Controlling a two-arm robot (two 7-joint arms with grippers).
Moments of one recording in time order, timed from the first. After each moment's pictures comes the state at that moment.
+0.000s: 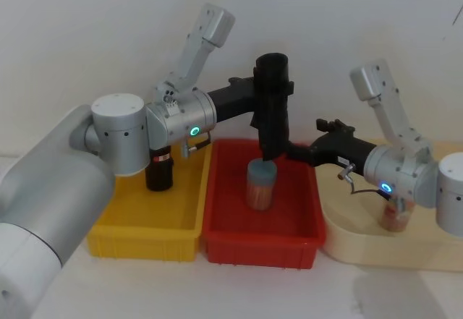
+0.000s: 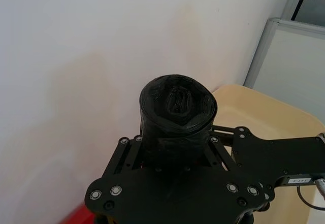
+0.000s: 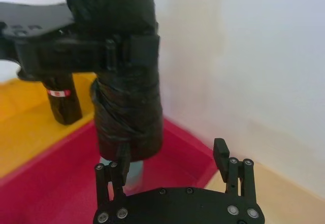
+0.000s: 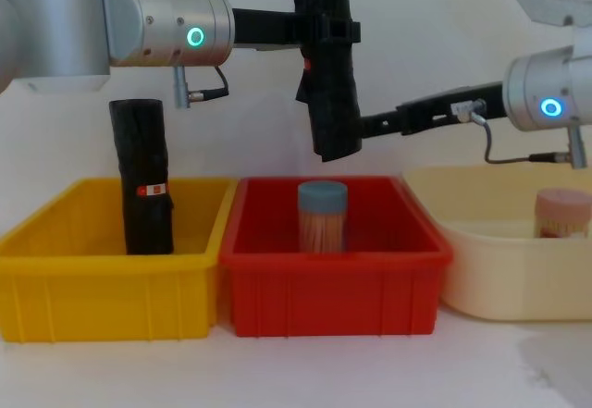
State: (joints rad) left arm -0.92 0.14 0.52 -0.97 -0.54 0.21 -0.55; right arm 0.75 0.22 -0.42 -1.12 0.21 0.31 0.50
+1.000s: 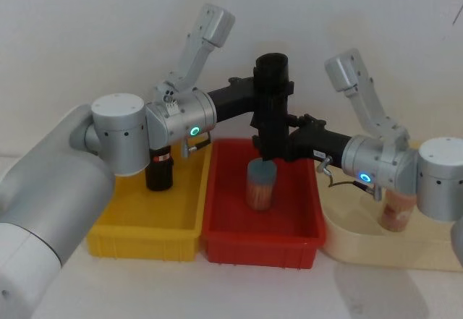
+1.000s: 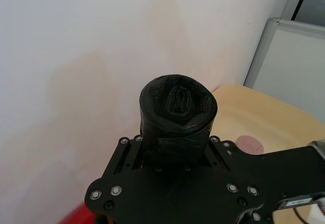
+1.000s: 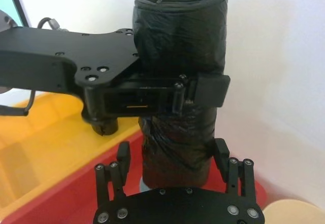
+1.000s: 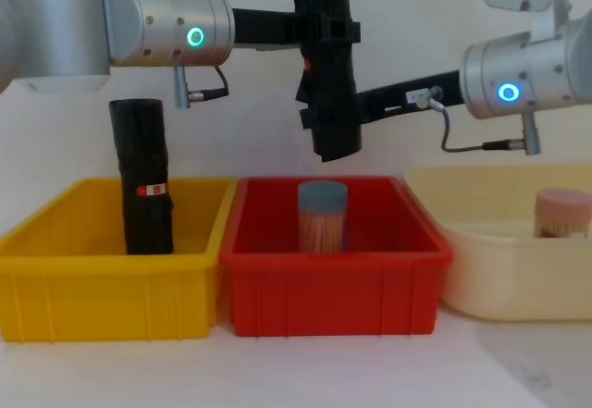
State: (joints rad) left arm -0.92 0.14 0.52 -0.97 -0.54 0.21 -0.55; right arm 0.83 0.18 -0.48 -1.03 0.25 0.28 0.60
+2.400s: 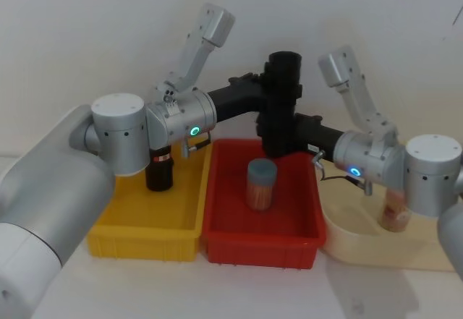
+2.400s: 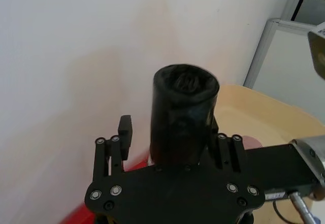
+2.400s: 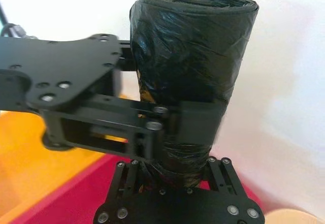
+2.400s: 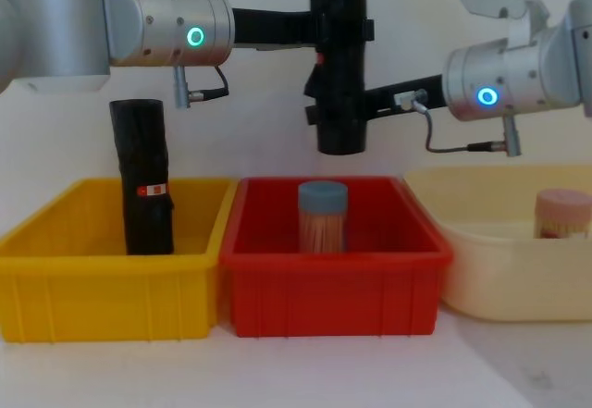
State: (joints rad) left arm -0.92 0.14 0.52 -0.97 -0.54 0.21 -0.55; right arm 0.87 0.14 -0.49 -0.93 0.26 0.24 0.55
